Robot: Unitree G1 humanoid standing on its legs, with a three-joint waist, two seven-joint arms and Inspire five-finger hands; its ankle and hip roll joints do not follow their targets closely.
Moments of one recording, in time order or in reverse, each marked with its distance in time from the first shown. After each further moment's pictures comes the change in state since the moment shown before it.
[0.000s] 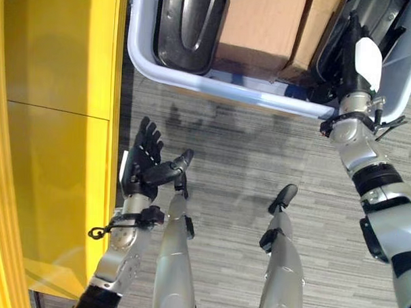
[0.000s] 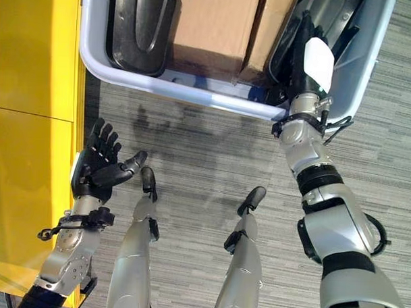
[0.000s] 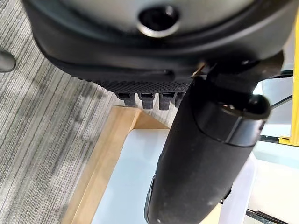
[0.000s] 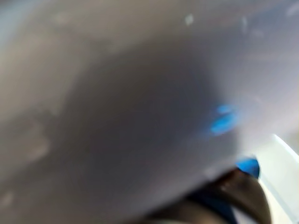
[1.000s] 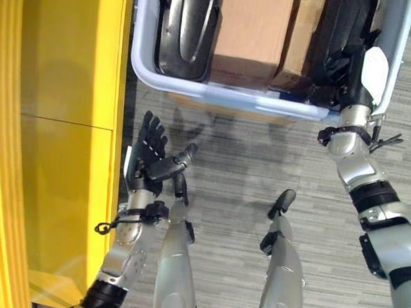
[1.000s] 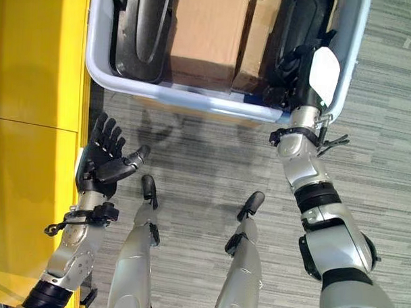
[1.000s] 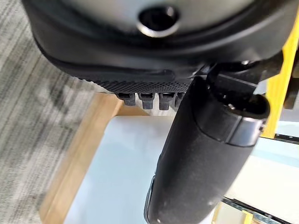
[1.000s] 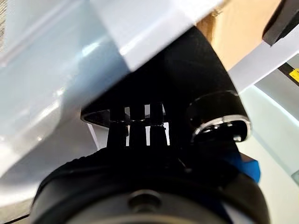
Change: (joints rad) left arm -0.040 -0.033 -0.007 0.009 -0.005 0.001 0.003; right arm 0.216 0.004 -0.107 -0.298 -0.005 0.067 -0.061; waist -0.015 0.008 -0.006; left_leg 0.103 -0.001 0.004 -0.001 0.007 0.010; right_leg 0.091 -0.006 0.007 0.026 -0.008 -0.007
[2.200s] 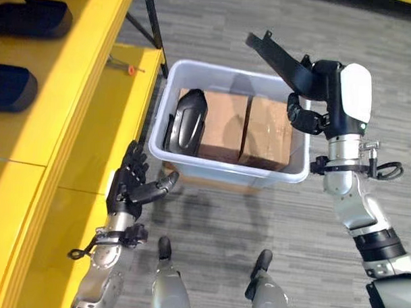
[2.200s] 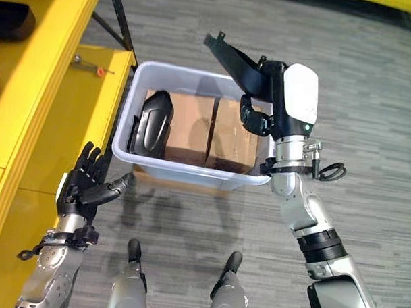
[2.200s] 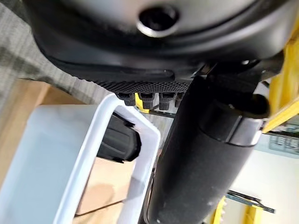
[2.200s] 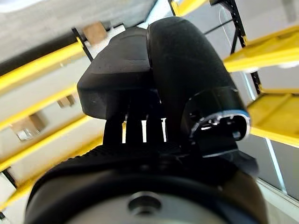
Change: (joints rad) left arm 0.210 0.039 0.141 -0.014 0.045 0.065 -0.093; right arm 0.377 -0.009 -0.114 -0.615 -0.300 -0.053 0.092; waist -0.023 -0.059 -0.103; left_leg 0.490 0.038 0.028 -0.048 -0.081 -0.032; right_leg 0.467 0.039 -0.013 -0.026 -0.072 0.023
